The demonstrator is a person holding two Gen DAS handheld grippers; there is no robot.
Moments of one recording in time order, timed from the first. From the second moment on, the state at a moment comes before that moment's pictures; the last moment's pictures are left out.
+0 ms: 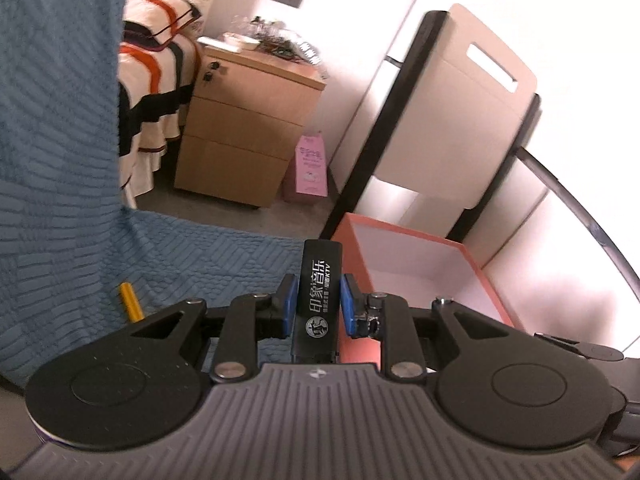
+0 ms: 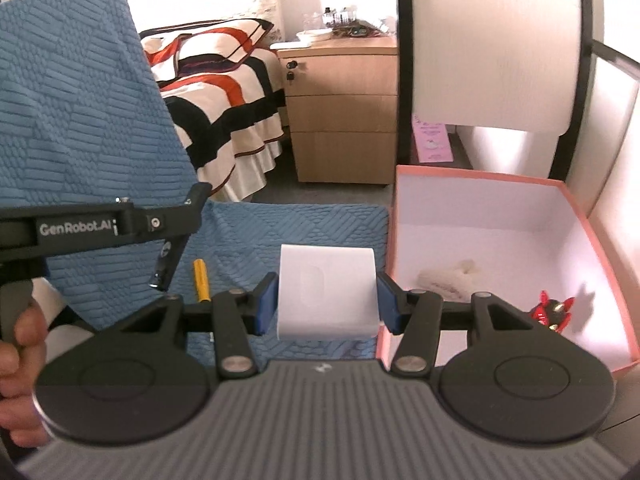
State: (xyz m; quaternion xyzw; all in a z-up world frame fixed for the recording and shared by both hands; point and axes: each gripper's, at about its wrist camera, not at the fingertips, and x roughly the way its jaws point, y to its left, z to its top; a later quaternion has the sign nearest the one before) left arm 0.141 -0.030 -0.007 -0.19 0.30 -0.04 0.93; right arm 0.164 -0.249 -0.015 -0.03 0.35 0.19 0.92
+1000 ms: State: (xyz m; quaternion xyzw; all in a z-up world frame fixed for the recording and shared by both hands) left arm 0.256 -0.196 -0.051 -0.14 0.38 -0.16 0.90; right arm 0.204 -0.387 -0.060 0.04 0.40 0.05 0.92
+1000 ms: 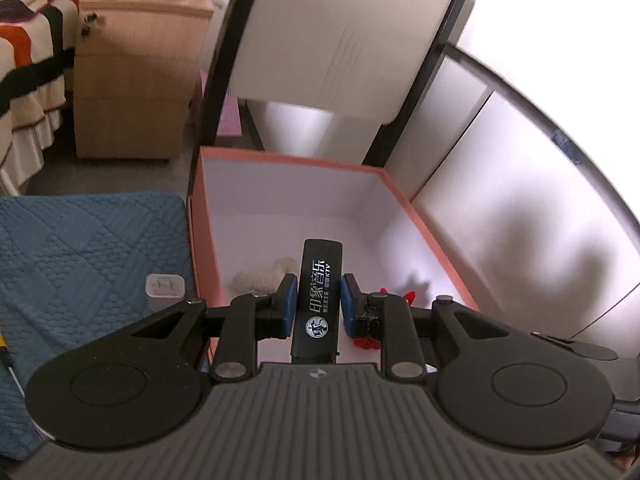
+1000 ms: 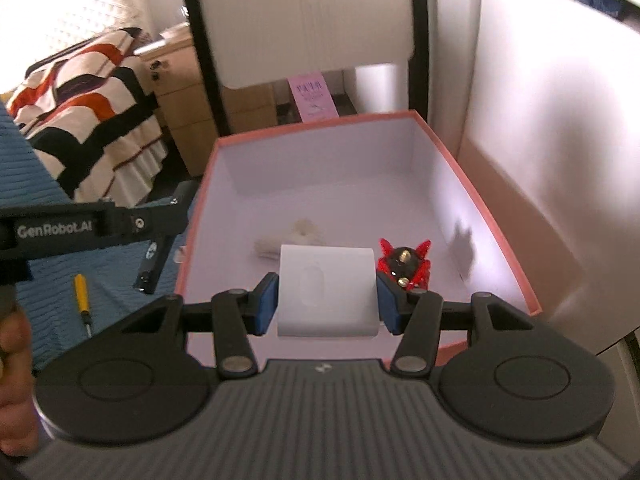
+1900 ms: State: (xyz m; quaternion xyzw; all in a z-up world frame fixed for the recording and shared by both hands) left arm 0.309 -0.219 -0.097 -0.16 0.46 -0.15 0.86; right arm 0.260 -0.412 -0.114 0.06 0.46 0.05 0.88
